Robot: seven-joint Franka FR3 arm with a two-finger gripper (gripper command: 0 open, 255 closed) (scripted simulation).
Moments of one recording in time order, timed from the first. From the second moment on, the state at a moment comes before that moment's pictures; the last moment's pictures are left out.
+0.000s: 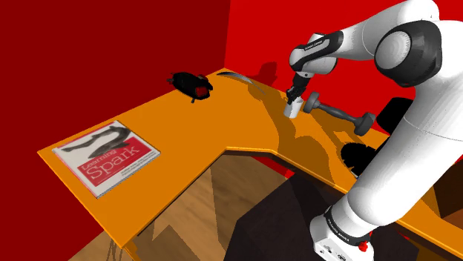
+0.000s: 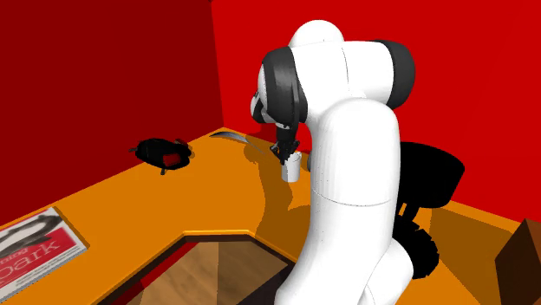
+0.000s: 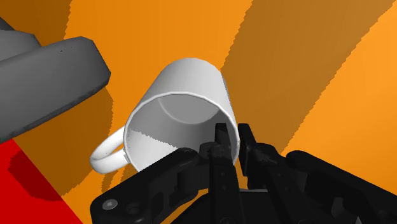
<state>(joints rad) -0.14 0.16 -0.43 -2.05 0.12 2.26 -0.53</state>
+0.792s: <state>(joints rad) -0.14 0.10 -0.44 -1.99 0.08 2.14 -0.50</state>
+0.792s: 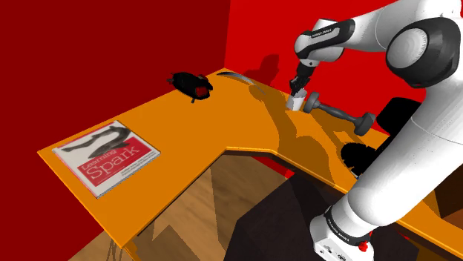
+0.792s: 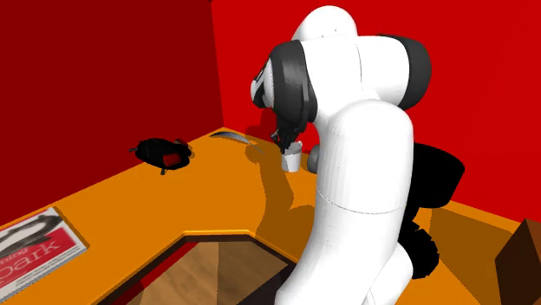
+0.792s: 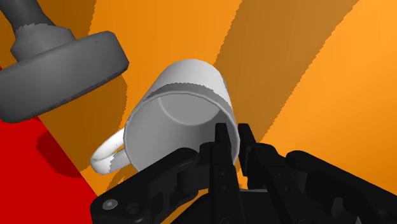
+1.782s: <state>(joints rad) -0.13 0.05 -0.44 -1.84 0.05 1.95 -0.48</state>
